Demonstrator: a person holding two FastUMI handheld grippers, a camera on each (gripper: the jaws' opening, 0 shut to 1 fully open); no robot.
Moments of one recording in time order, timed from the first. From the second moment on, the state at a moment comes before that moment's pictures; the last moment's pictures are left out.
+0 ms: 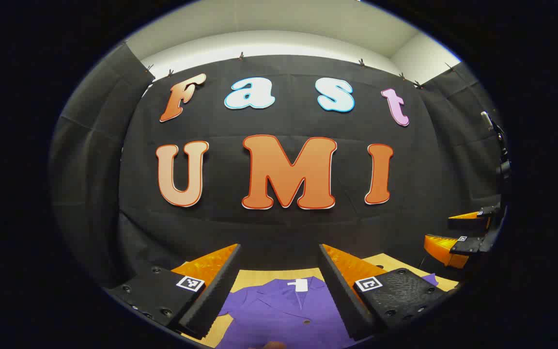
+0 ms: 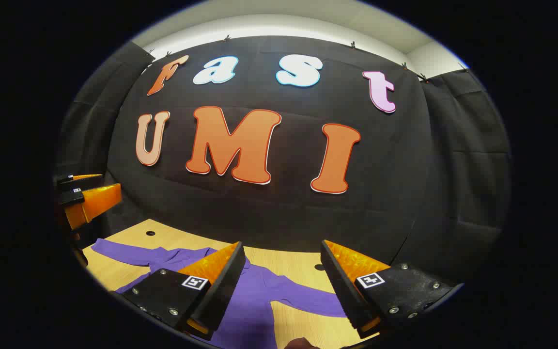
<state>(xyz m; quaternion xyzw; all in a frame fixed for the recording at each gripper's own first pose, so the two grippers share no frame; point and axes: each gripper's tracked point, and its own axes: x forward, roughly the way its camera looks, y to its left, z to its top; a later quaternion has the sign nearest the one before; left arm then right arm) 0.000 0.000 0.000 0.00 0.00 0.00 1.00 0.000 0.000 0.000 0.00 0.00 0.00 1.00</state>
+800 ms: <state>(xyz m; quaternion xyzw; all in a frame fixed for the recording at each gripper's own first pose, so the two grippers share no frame) 0.008 0.003 -0.013 0.02 0.02 0.03 1.00 0.025 0.009 -0.004 0.01 0.00 0.03 1.00</state>
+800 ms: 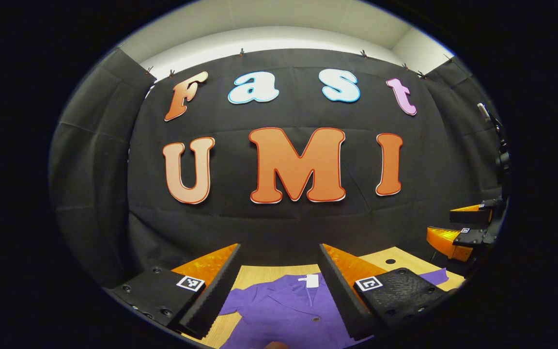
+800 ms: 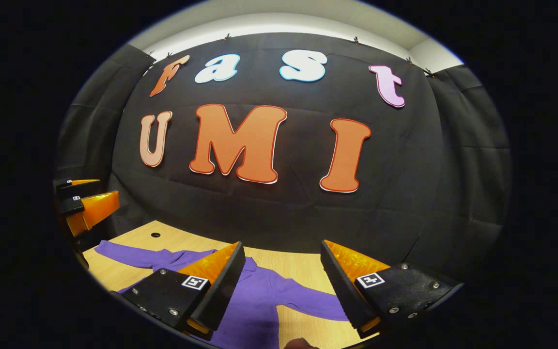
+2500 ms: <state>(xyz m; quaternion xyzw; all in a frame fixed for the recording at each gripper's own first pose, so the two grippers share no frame) 0.012 -0.071 -0.026 0.05 0.05 0.06 1.00 0.063 -0.216 -0.264 0.09 0.31 -0.13 0.94</state>
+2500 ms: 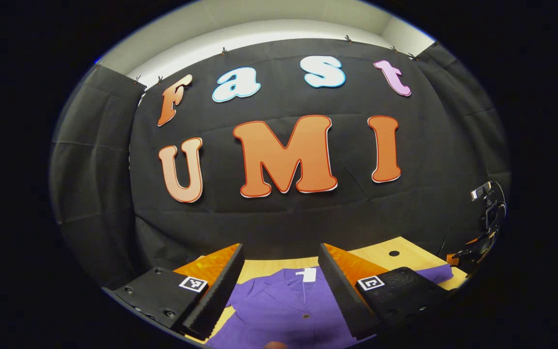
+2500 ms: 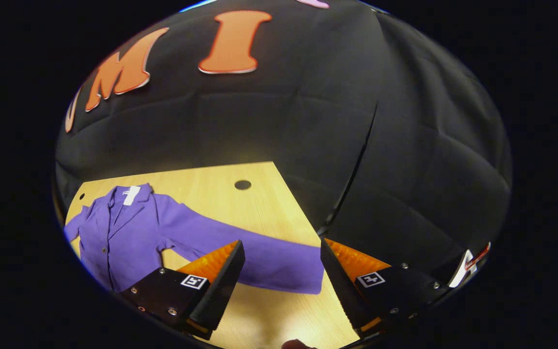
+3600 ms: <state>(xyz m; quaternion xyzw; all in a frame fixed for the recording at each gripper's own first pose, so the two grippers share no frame) -0.007 -0.089 -0.065 0.10 0.13 0.09 0.98 0.072 -0.251 -0.402 0.22 0.57 -0.13 0.78</state>
